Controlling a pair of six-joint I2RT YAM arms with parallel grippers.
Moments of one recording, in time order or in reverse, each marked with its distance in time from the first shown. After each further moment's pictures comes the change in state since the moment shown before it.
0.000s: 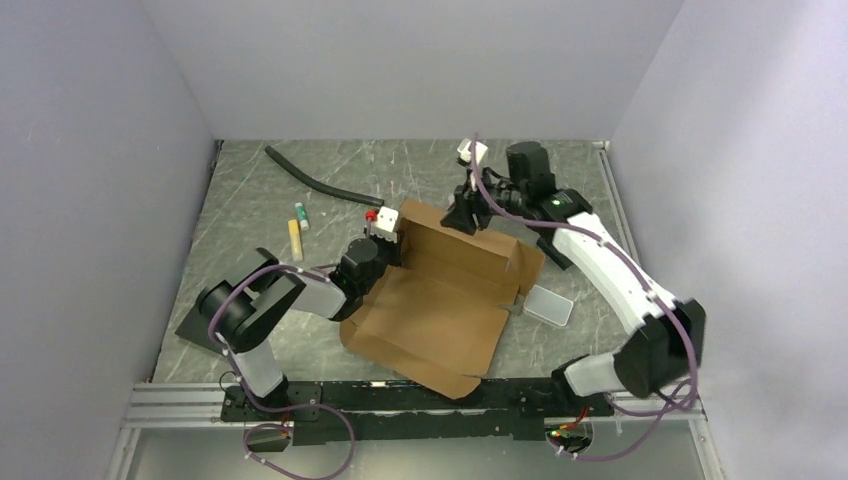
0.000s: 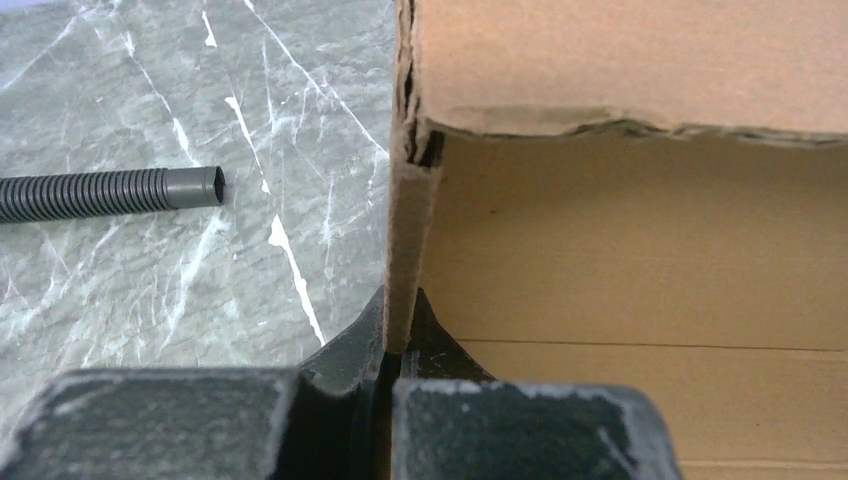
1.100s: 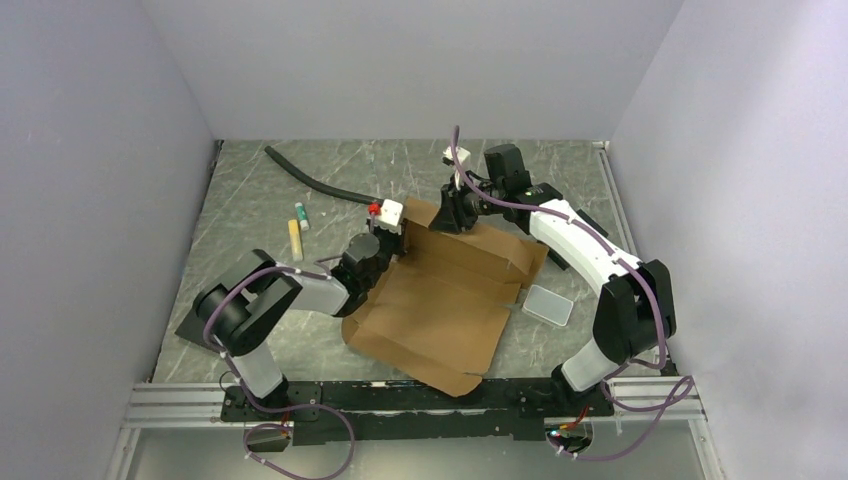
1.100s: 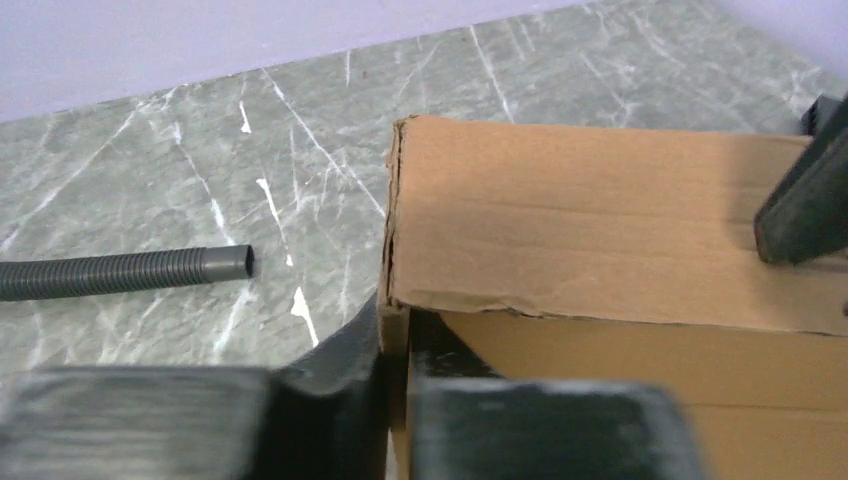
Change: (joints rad) left arm -0.033 -0.022 0.045 0.048 -0.068 0.080; right arm 0.003 0.237 0.010 0.088 -0.083 0.159
